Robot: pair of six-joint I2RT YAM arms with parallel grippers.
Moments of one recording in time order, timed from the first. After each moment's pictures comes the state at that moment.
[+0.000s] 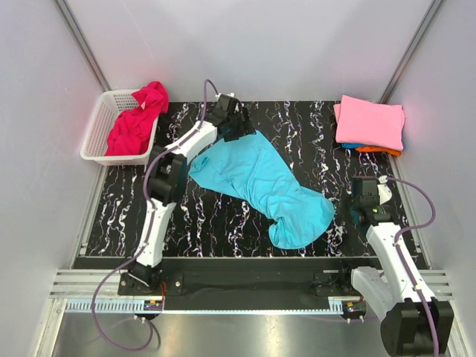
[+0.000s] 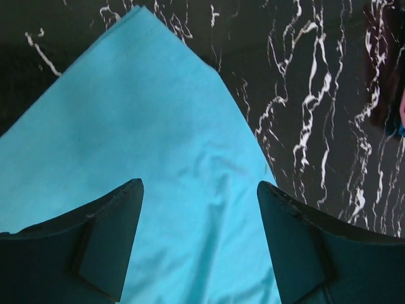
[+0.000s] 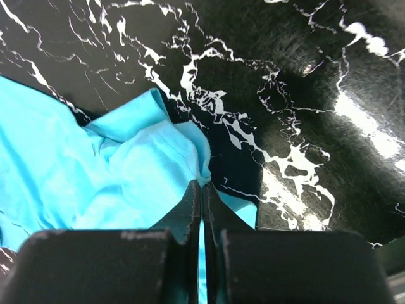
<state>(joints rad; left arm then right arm) -0.44 2.34 2.03 -0.43 0.12 -0.64 0.03 0.84 0.59 -0.67 0.16 0.95</state>
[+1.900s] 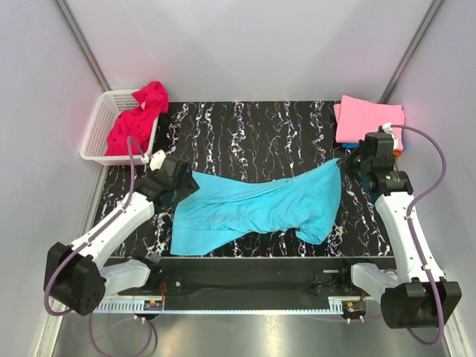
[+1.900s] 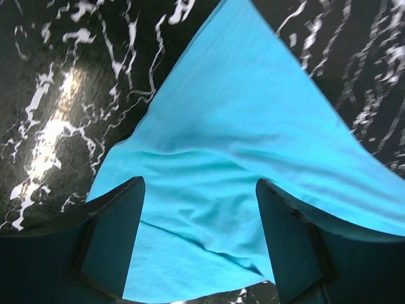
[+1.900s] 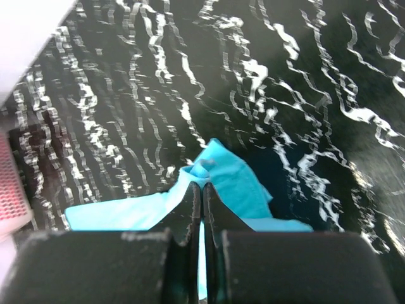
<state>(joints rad) -0.46 1.15 0.82 -0.66 -0.33 -0.94 0.02 1.05 1.01 -0.61 0.05 0.71</state>
